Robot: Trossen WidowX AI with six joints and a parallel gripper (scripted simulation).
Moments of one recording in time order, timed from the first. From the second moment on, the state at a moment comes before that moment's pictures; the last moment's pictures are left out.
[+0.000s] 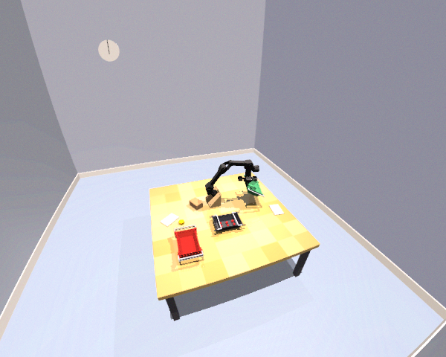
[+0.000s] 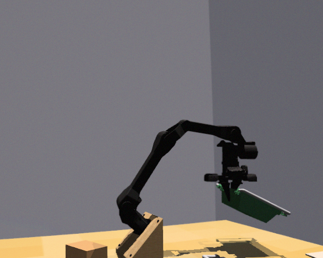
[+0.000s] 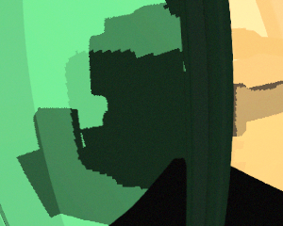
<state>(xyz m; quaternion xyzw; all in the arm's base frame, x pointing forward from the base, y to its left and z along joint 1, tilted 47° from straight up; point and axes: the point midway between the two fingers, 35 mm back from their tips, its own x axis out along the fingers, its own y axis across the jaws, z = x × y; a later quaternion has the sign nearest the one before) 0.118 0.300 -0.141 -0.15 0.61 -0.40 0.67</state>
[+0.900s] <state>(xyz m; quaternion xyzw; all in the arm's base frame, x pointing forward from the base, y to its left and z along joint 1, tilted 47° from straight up) 0.138 0.293 -0.133 -0.12 0.59 -0.43 0.67</state>
